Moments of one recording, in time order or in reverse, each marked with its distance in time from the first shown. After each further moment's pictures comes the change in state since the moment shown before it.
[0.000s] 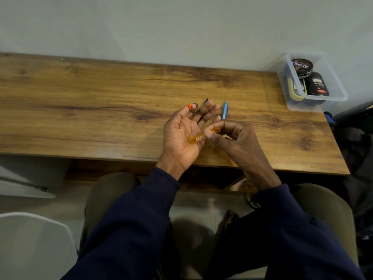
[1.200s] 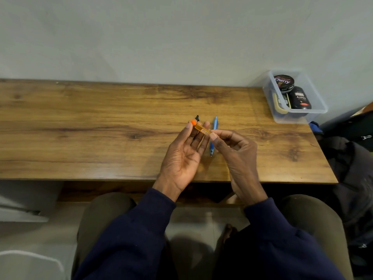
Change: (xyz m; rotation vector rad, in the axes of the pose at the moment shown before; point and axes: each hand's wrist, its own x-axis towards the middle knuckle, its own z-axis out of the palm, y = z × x) left_hand 0.004 -0.013 -0.005 -0.052 0.056 -0.028; right_hand -0.002 0.006 0.004 0.326 0.391 0.060
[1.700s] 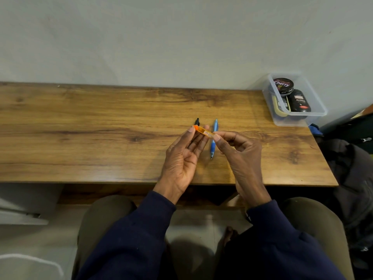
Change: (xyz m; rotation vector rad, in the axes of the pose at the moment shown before) left_hand -0.003 0.001 0.004 0.054 0.068 0.040; right_hand 0.003 -0.004 -0.007 -0.074 -0.003 -0.062
